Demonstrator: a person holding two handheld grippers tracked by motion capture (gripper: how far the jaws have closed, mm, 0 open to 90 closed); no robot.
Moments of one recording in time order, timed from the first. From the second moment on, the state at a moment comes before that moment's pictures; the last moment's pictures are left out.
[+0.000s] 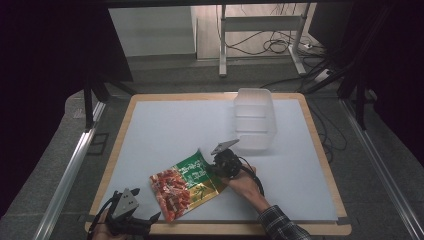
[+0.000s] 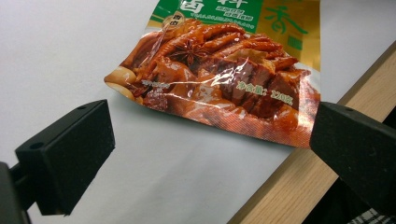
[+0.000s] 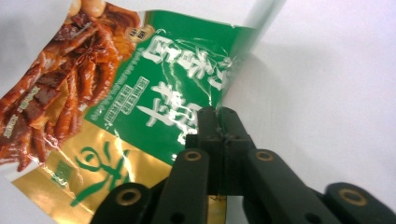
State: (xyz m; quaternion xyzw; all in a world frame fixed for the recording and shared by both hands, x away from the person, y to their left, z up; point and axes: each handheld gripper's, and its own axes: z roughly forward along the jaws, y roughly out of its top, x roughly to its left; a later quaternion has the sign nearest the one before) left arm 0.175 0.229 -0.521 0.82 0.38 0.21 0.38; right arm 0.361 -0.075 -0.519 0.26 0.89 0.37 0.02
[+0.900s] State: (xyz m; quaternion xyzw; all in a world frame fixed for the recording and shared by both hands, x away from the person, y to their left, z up) left arm 0.175 0.231 -0.521 0.82 0.38 0.21 0.38; right arm 0.358 -0.068 -0.418 0.23 0.87 0.44 -0.03
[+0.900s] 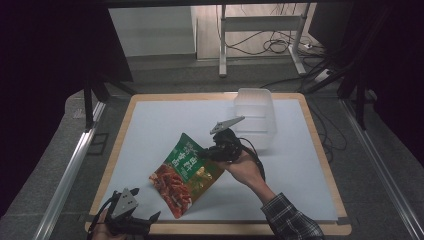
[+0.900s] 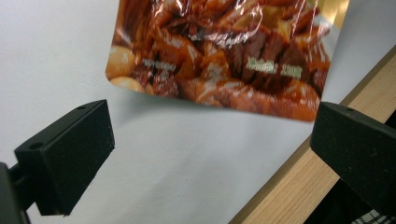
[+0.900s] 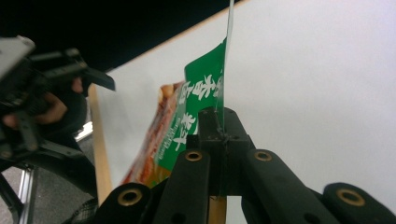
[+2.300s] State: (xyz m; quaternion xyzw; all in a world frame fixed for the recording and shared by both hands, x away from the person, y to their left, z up) left arm 0.175 0.231 -0.521 0.81 0.39 0.21 0.38; right arm 0.418 -0.113 -0.312 0.24 0.84 0.49 0.05
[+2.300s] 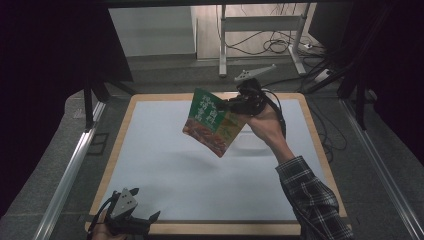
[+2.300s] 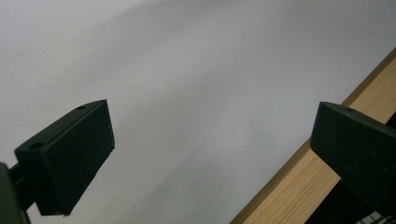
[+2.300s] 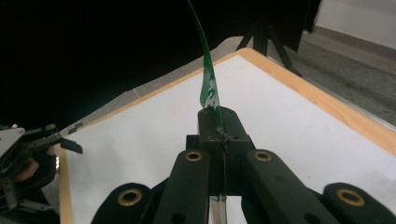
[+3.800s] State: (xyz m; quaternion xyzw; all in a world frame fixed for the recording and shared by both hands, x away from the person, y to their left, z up) left arm 0.175 0.232 -0.521 0.81 0.39 0.21 0.38; right arm 0.462 -0.213 -0.290 0.30 0.84 0.44 0.13
